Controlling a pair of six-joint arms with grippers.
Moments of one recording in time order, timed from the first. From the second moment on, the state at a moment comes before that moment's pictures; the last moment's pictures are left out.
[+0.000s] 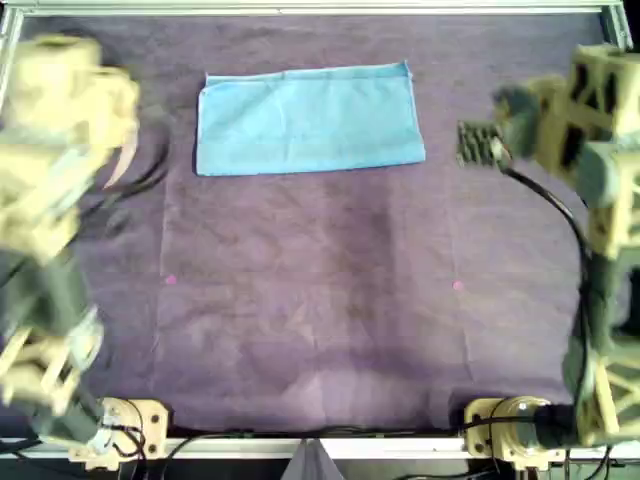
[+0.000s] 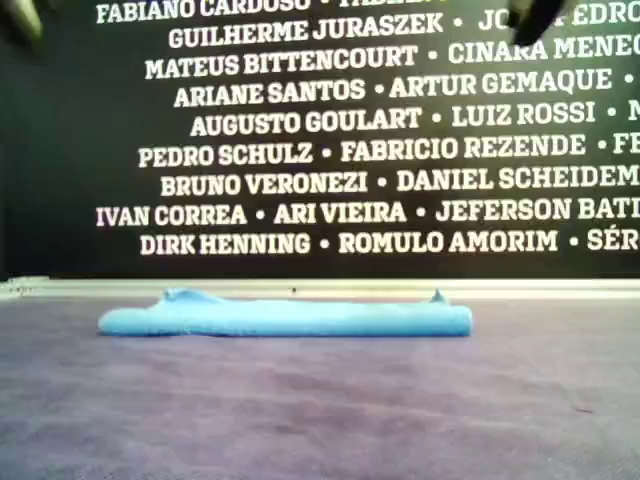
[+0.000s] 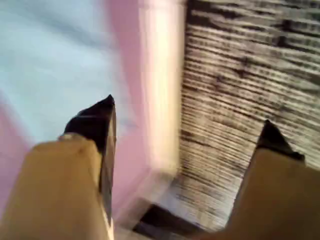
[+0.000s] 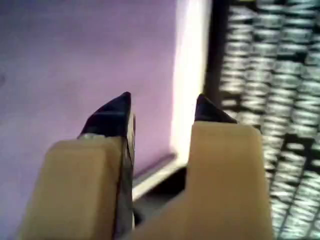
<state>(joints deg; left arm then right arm) -11.3 81.7 14.9 90.1 -6.0 -0.3 4.9 86.5 44.6 86.4 -9.8 -0.3</state>
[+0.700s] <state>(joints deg) -11.2 149.9 102.3 67.4 -5.7 -4.7 4.7 136.8 99.0 67.3 -9.1 -1.1</state>
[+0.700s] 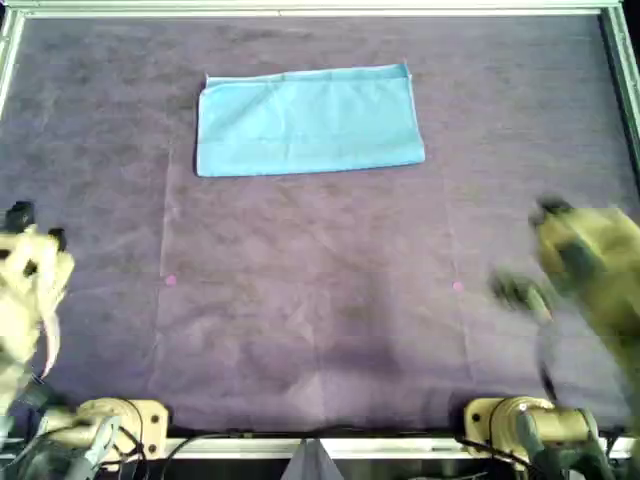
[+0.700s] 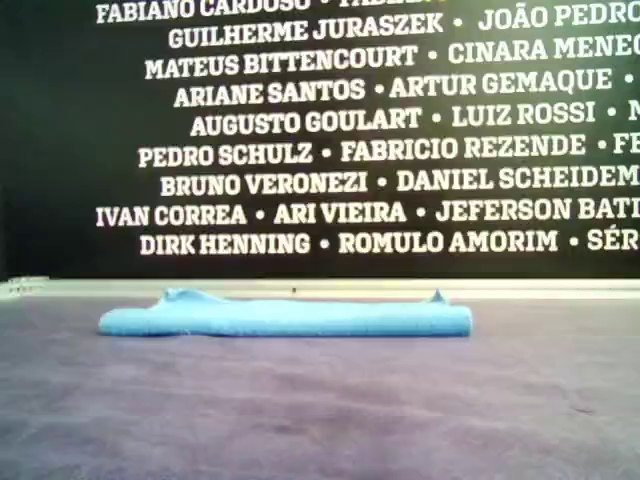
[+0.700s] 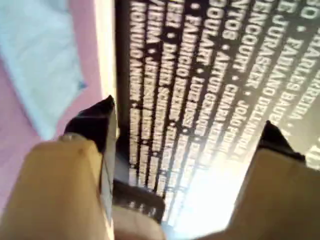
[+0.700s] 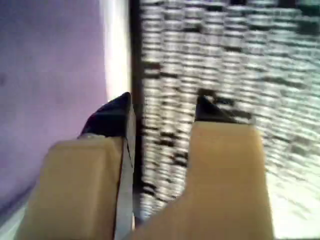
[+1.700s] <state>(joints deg) -11.2 166.9 172.5 17.1 -5.4 -4.7 5.3 159.8 169.2 11.1 -9.6 -0.3</state>
